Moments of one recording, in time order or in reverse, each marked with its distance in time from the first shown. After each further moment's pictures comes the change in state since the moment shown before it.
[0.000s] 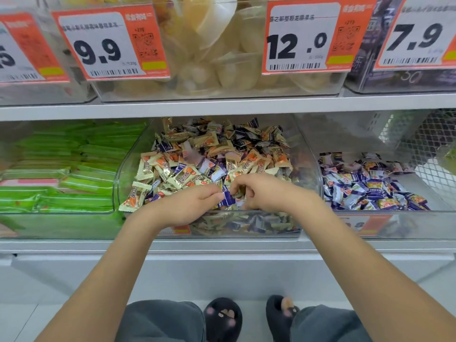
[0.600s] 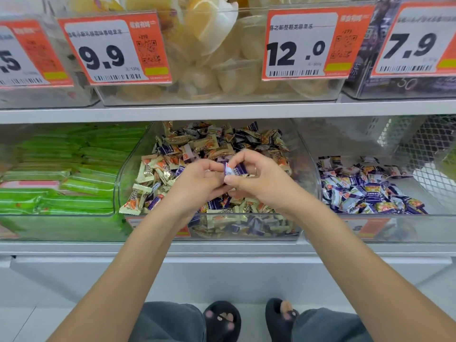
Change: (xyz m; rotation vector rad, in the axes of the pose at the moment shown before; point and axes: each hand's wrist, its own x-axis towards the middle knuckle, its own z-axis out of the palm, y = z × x) left_hand 0.003 0.039 0.002 -0.955 0.398 -0.064; right_hand -0.019 -0.020 -0.006 0.844 0.291 -0.108
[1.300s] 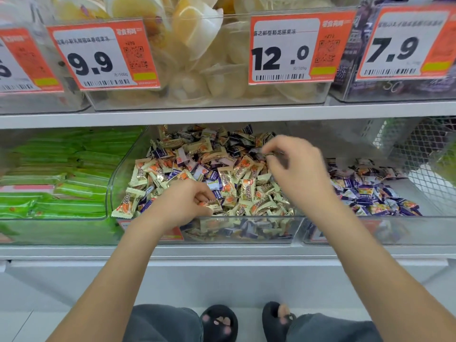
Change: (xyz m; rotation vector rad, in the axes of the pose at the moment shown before) left_hand 0.014 -0.021 -0.029 1.134 -0.083 0.153; right_hand -0.017 -0.010 -0.043 -0.762 0.505 -0.237
